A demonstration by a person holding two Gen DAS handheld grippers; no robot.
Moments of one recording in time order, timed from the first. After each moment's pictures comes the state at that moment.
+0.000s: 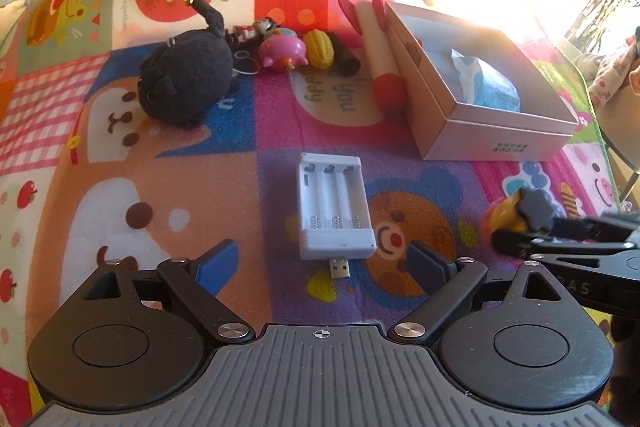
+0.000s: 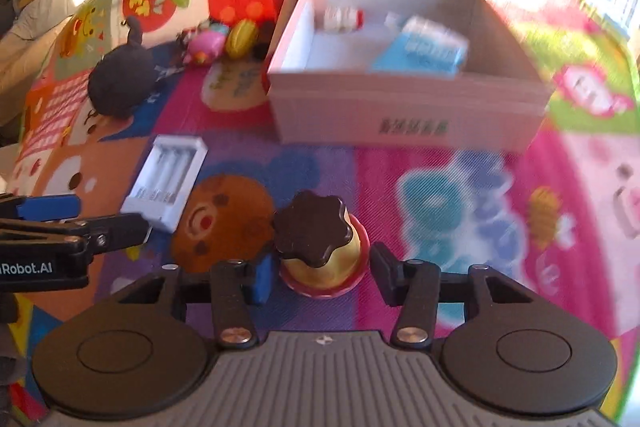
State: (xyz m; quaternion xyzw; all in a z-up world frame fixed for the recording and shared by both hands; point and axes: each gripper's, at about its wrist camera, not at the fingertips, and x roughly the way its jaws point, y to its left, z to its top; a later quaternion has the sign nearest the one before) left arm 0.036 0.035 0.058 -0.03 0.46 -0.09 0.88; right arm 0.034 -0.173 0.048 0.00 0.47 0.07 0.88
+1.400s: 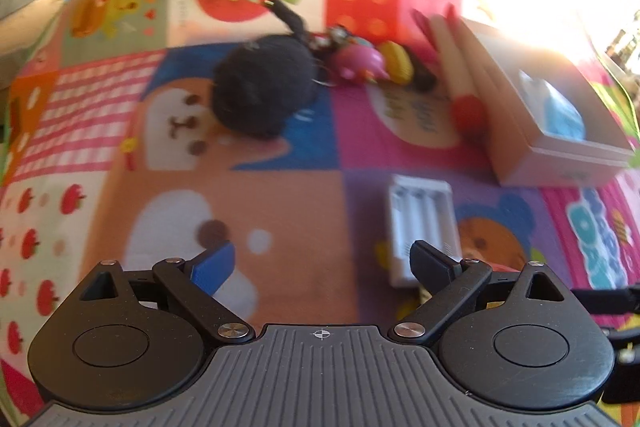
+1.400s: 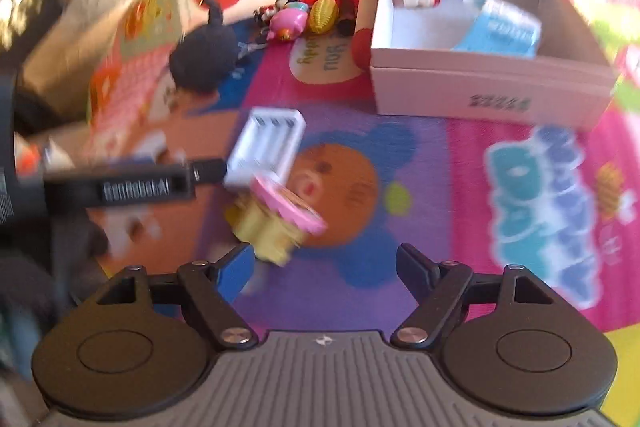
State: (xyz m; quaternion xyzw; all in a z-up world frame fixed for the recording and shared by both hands) left arm 0.055 0.078 0.051 -0.04 0.46 -0.02 0.89; right arm 0.025 -0.153 0.064 0.09 0.52 0.17 0.83
